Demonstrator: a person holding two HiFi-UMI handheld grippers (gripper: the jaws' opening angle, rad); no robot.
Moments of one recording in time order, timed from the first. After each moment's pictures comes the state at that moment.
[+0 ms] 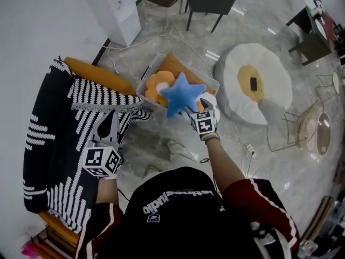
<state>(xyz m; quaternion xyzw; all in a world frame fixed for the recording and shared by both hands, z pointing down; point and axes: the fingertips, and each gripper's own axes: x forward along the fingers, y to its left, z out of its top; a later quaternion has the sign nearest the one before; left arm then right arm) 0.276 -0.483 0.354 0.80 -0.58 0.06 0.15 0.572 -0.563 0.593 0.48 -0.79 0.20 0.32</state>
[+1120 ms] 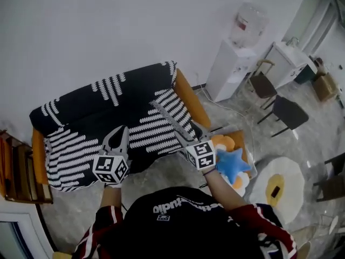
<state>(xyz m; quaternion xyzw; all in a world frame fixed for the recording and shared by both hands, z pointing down) -0.009 -0.185 0.259 0.55 -0.83 -0.03 0.07 0.113 -0.363 0.336 0.09 -0.98 -0.01 0.17</state>
